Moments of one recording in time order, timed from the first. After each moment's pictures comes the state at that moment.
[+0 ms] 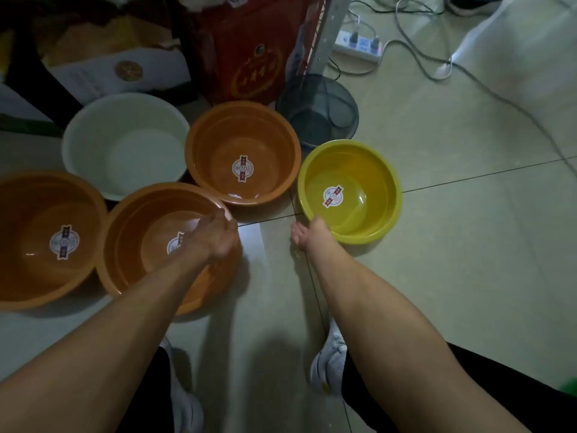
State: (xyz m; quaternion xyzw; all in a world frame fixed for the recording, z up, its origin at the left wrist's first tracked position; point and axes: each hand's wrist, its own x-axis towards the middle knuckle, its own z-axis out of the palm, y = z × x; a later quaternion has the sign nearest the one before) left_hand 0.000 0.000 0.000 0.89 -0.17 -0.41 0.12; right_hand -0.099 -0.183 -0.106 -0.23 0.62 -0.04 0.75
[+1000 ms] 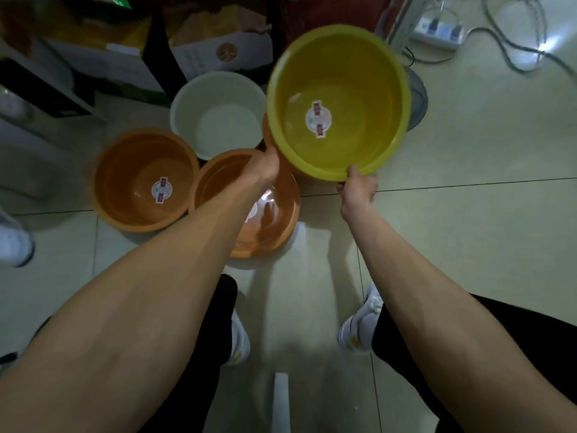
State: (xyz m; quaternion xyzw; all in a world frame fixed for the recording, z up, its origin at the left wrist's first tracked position) left_hand 0.041 0.032 0.008 0.85 0.08 -0.37 0.37; right_hand -0.066 -0.137 -0.056 -0.49 0.58 -0.16 0.63
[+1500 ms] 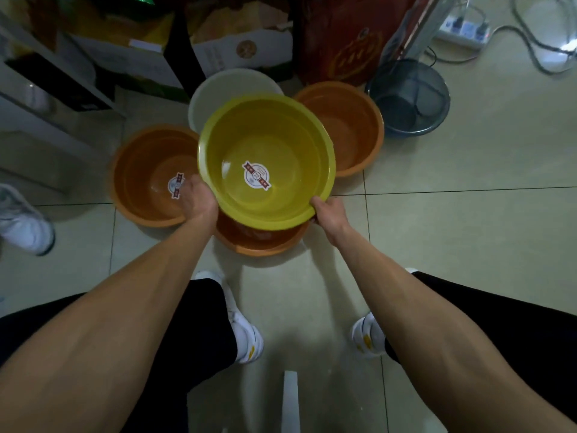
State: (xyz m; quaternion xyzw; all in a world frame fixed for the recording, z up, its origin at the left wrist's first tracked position) left_hand 0.035 0.167 -0.022 0.79 0.34 -0.10 0.50; right_hand -0.084 -0.064 -0.093 -0.64 0.41 0.10 0.64
